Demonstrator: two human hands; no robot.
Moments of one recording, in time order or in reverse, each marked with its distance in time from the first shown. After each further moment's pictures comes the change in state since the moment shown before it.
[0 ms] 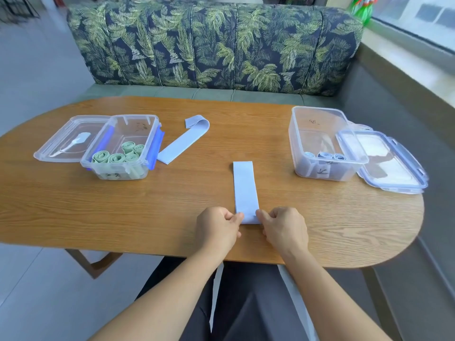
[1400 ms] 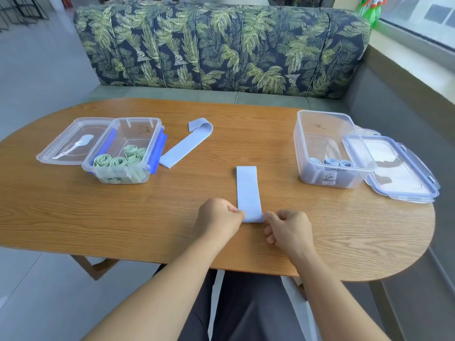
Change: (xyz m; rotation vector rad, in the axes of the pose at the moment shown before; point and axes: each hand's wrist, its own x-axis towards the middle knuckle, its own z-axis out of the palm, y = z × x) left_hand 0.031 0.016 -0.006 0.080 -0.041 -0.074; right_hand 0.013 0.001 -0.008 0.244 -0.077 0.006
